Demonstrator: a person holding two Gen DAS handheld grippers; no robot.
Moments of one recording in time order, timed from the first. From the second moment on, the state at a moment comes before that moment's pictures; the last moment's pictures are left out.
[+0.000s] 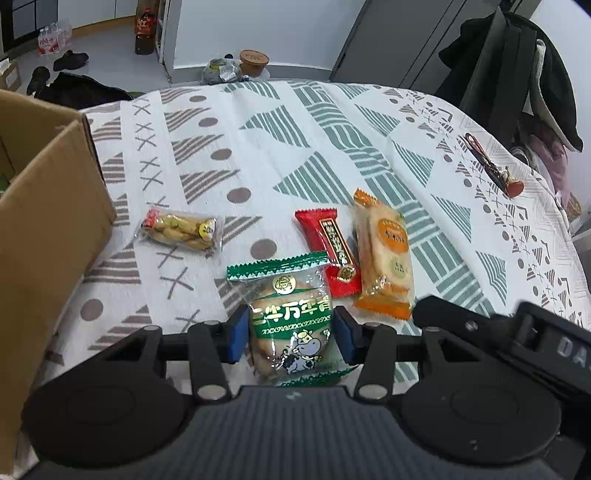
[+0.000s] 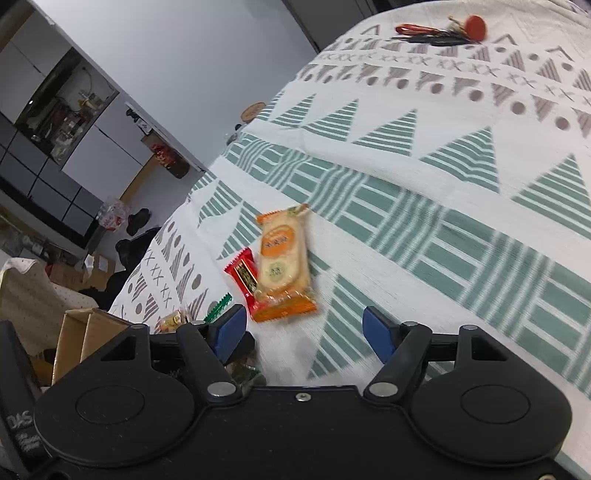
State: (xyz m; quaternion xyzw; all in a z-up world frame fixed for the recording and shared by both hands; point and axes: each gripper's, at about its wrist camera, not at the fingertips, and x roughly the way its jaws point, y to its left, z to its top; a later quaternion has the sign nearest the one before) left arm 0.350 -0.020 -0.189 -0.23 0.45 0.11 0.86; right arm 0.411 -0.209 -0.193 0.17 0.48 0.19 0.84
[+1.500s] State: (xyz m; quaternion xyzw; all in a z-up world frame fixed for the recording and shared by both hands) left arm 0.296 -0.001 -0.115 -0.21 0.41 0.14 0.88; right arm 0.393 -0.187 -0.137 0.15 0.44 0.22 0.86
